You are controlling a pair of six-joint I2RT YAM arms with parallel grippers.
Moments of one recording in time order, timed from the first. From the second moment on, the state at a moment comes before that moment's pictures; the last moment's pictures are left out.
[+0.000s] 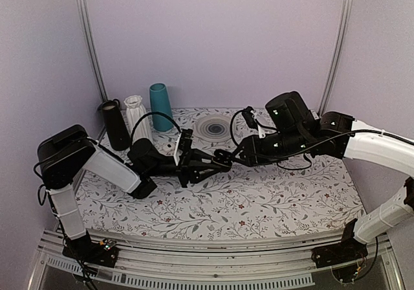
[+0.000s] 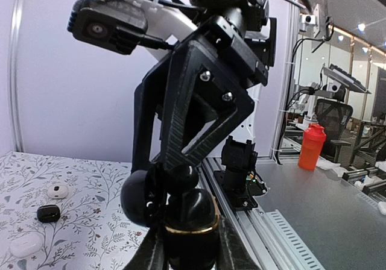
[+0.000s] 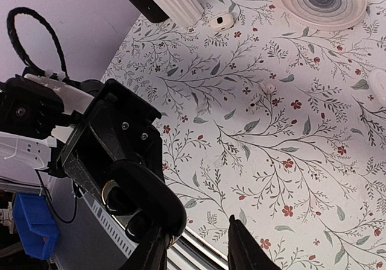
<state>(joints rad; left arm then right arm) -0.83 1.86 0.73 1.46 0.83 -0.33 1.00 1.37 1.26 -0.58 -0.07 0.63</state>
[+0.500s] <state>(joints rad) -0.83 1.85 0.73 1.41 0.76 -0.26 1.00 1.34 1.26 -0.64 0.01 0.71</state>
